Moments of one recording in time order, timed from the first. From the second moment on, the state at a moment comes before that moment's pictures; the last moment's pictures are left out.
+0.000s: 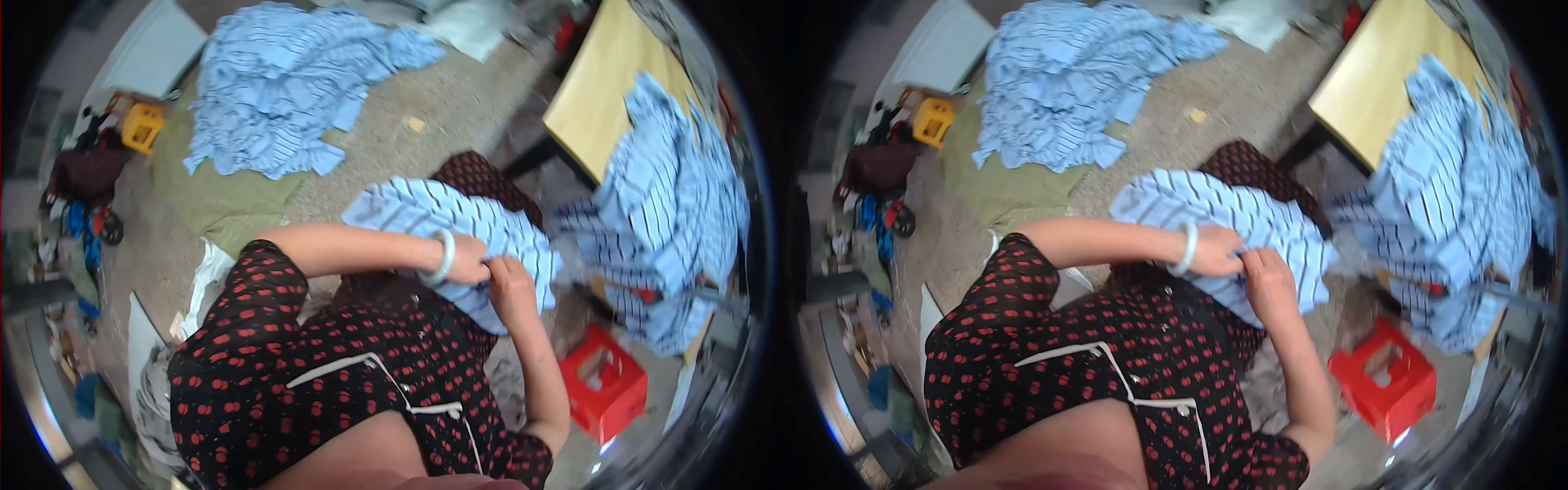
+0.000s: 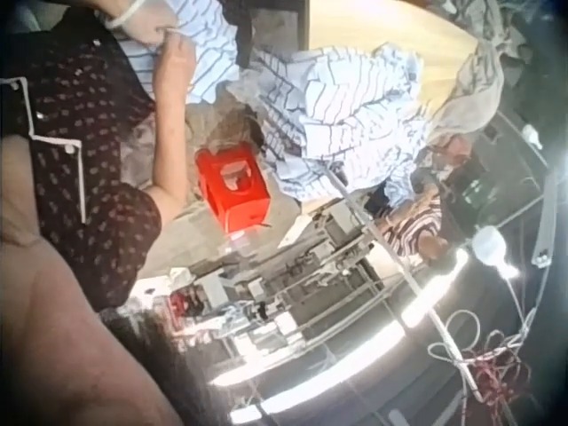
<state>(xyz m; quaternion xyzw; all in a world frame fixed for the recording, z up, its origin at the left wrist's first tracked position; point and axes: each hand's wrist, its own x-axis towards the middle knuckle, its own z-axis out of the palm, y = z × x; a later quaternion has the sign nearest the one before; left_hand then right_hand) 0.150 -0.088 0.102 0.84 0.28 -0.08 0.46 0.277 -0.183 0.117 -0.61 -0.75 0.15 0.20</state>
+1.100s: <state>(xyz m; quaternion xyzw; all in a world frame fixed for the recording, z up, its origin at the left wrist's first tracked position) 0.137 -0.100 0.061 0.82 0.29 0.14 0.46 0.280 -0.180 0.096 -0.66 -0.64 0.28 0.29</state>
